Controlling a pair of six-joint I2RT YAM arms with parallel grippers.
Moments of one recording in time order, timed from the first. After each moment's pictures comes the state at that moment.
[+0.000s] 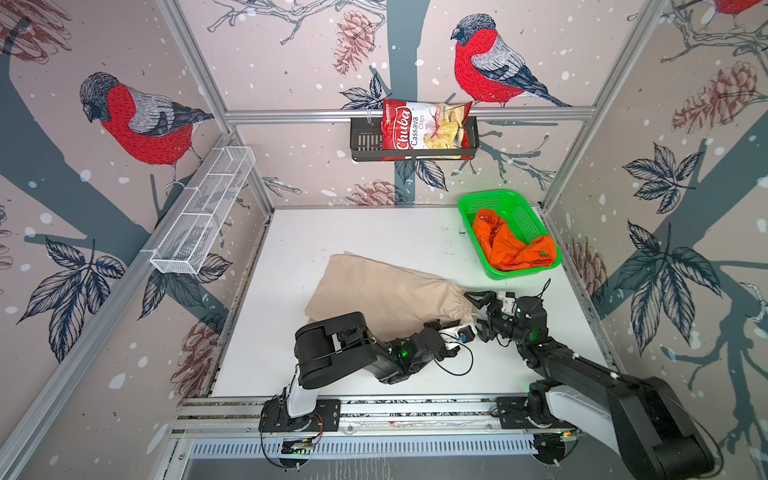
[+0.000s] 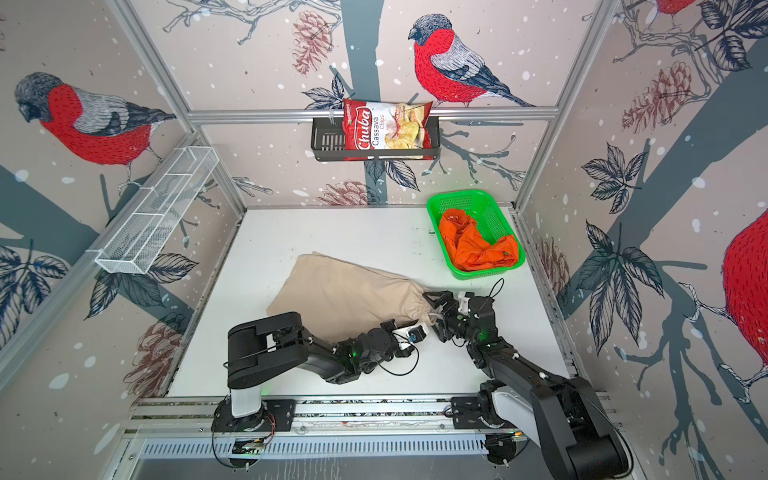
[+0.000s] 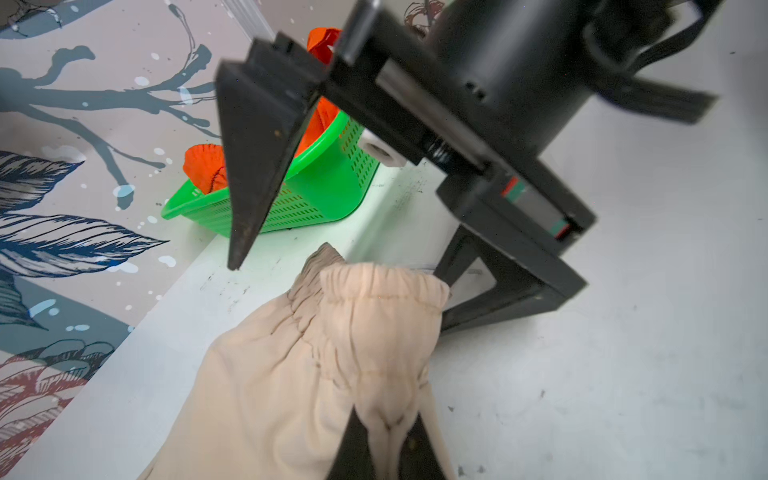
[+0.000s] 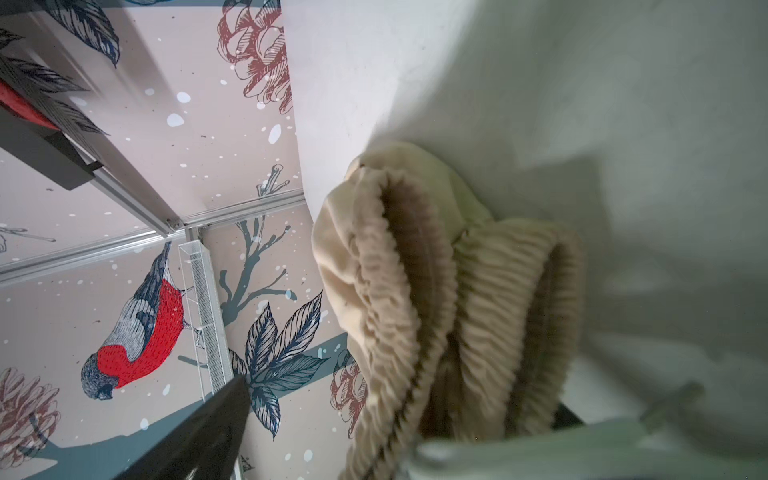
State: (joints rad) left arm -1.25 1.93 0.68 1.00 -0.30 0.43; right arm 0.26 1.10 0.13 0.49 -0.56 1.41
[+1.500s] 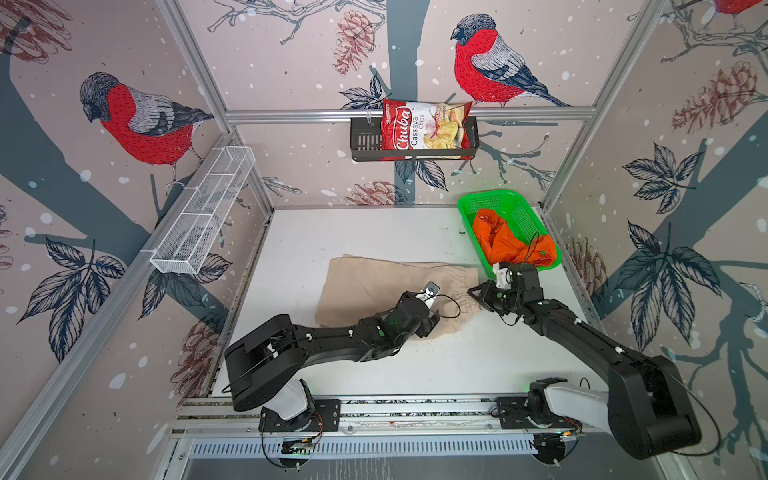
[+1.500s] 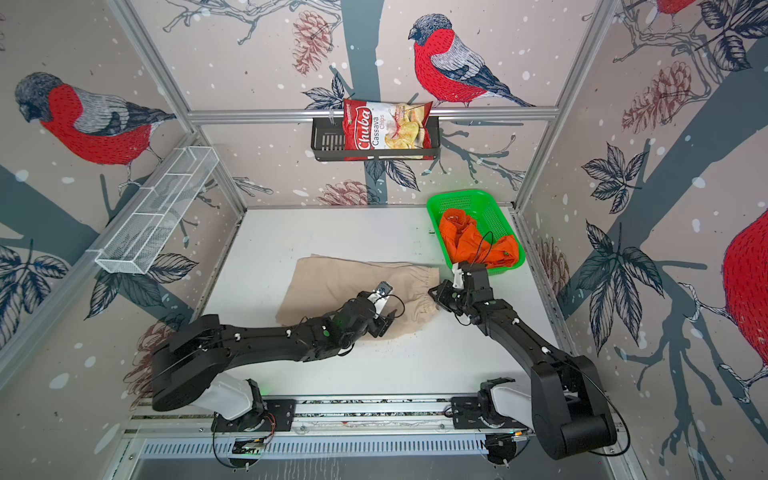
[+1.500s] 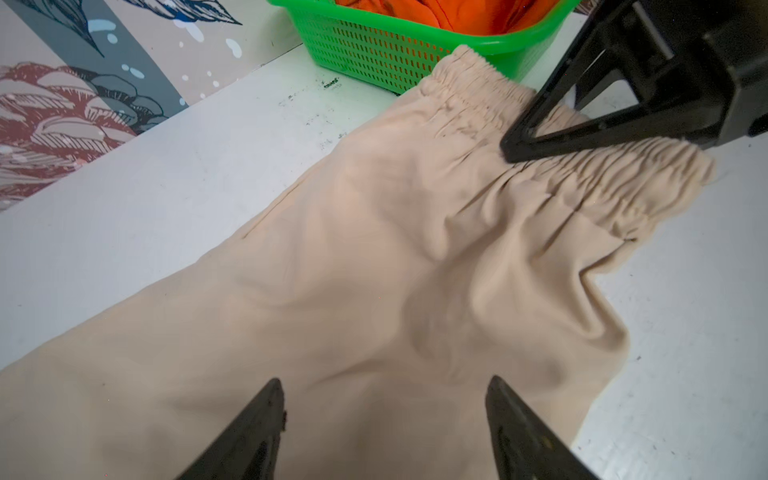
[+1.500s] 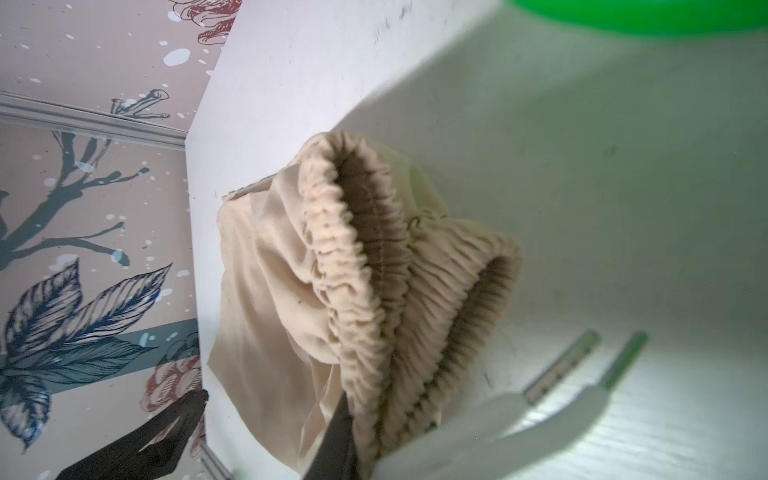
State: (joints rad) left arm -1.05 1.51 0.73 0.22 -0.34 -0.11; right arm 0.25 1.20 0.59 -0.18 -0.43 0.70
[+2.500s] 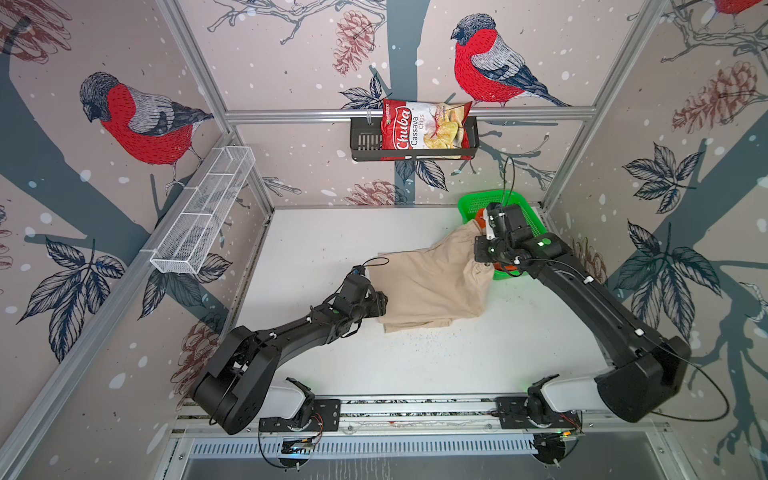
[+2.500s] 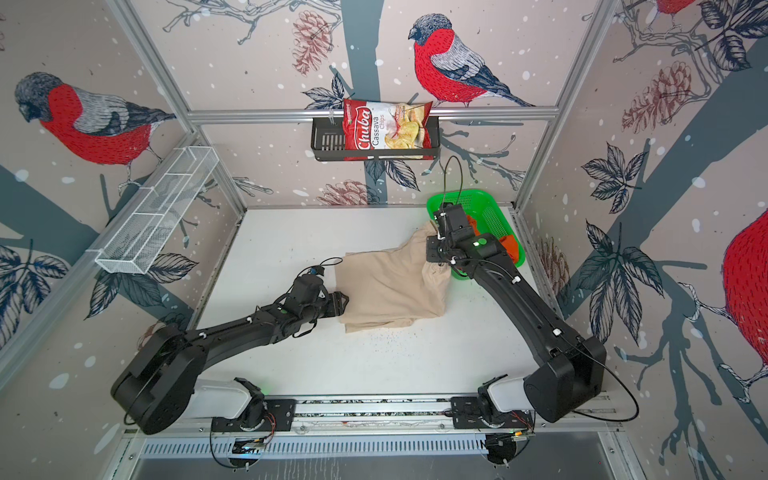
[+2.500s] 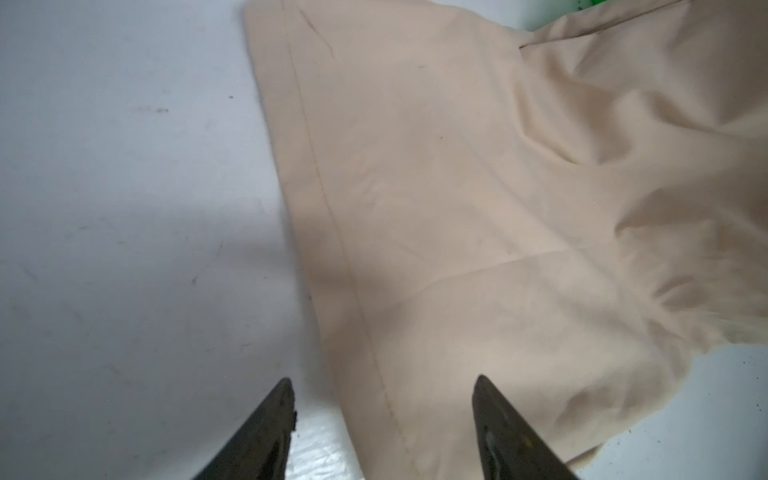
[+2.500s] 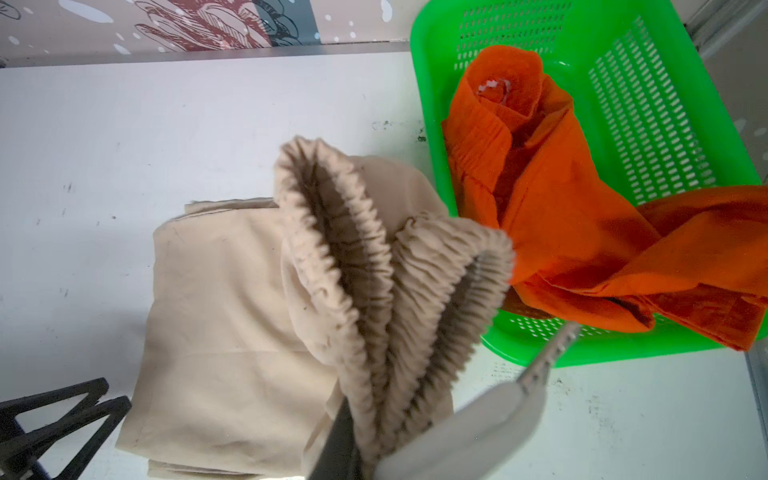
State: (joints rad) left arm -0.56 1.37 0.54 0.04 0.04 -0.62; right arm 0.50 1.41 1.41 -0.85 0.17 0.32
